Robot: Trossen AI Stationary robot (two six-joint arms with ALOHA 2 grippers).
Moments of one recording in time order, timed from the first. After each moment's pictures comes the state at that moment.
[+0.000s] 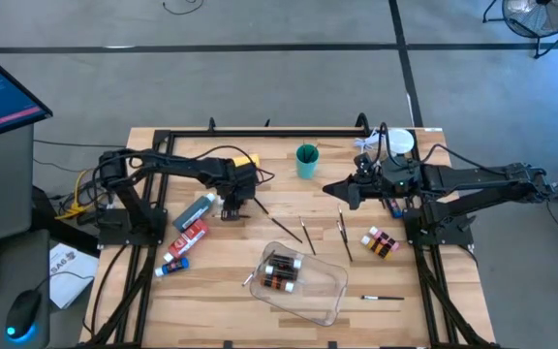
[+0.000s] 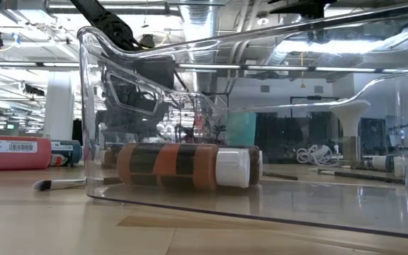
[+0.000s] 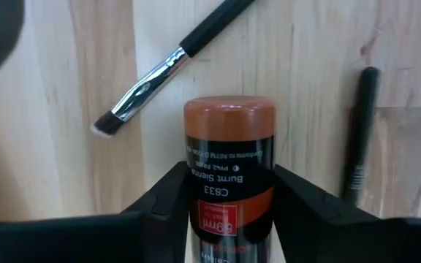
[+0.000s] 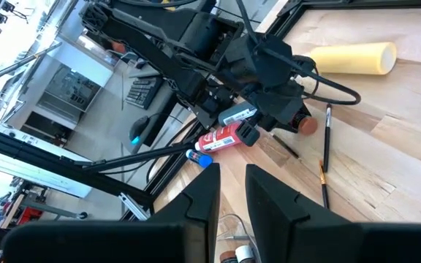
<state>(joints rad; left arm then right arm) 0.28 1.73 0.94 -0.62 -0.02 0.31 0.04 0.97 0.84 -0.17 0.14 0.91</state>
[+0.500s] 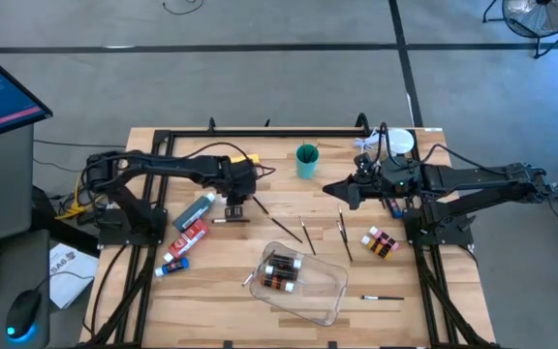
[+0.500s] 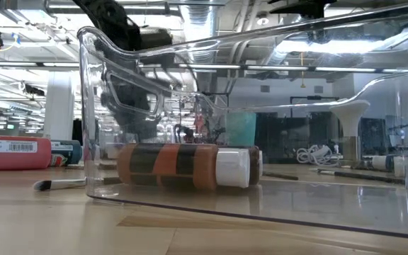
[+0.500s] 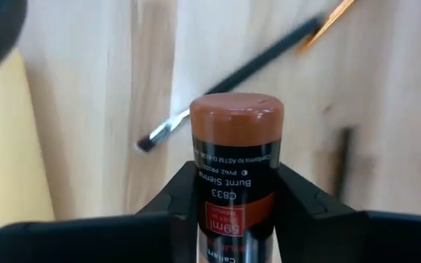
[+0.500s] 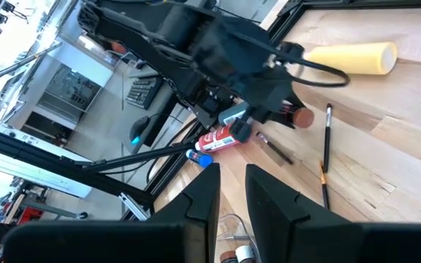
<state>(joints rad) 0.25 1.61 0.97 -0.63 -0.06 0.19 0.04 0.97 0.84 -0.17 0.14 0.91</state>
